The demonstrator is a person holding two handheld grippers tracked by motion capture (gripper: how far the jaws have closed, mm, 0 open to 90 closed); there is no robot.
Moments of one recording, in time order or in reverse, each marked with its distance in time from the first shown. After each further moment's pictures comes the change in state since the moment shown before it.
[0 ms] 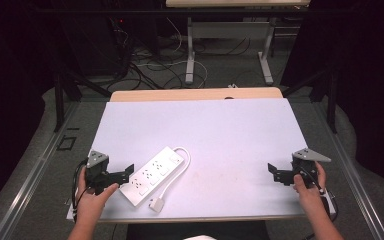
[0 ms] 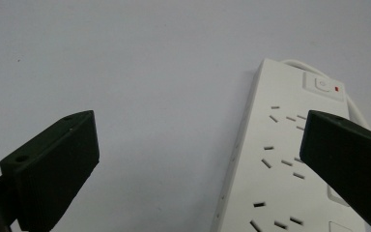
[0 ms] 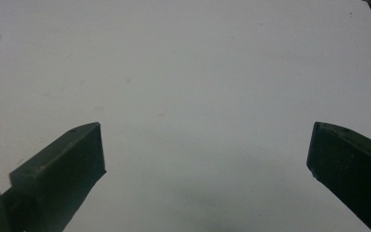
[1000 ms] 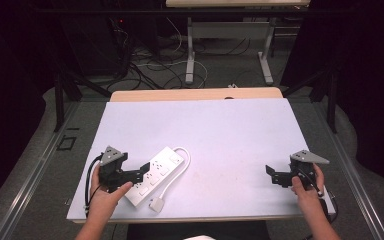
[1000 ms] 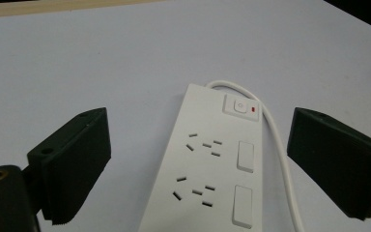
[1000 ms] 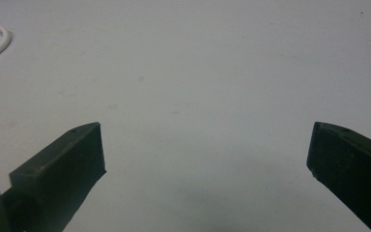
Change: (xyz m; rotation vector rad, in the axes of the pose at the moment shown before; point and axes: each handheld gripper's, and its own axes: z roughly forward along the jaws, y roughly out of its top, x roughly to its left) left arm -0.043 0.023 0.001 -0.017 -0.128 0.057; right arm 0.008 -0.001 -0.003 -0.001 0.014 0.015
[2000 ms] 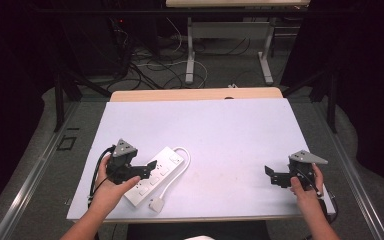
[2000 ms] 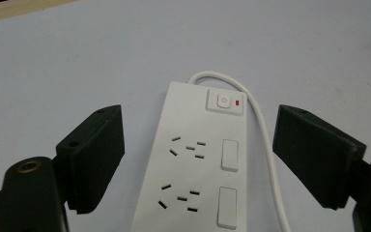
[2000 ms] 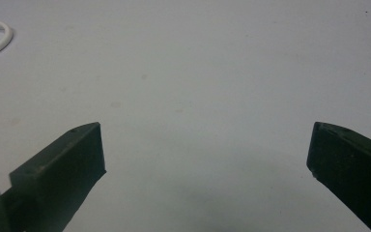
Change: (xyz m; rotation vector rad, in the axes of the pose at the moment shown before) left arm -0.016 0.027 0.007 0.123 -0.019 0.117; right arm 0.002 0.000 0.001 0.007 0.005 -0.013
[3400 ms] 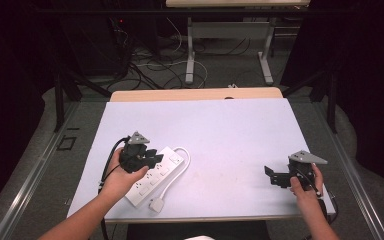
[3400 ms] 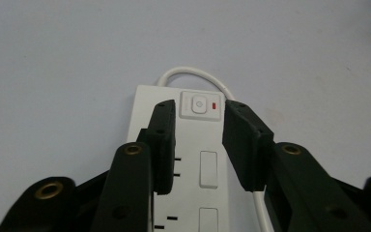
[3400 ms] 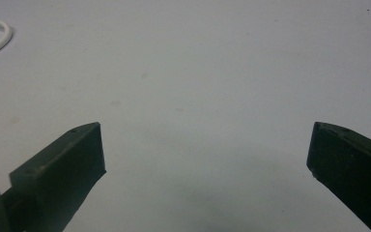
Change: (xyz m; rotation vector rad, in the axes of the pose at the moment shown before) left arm -0.004 0.025 0.029 0.116 -0.104 0.042; right arm 0.000 -0.001 0.001 0.006 -0.002 -0.001
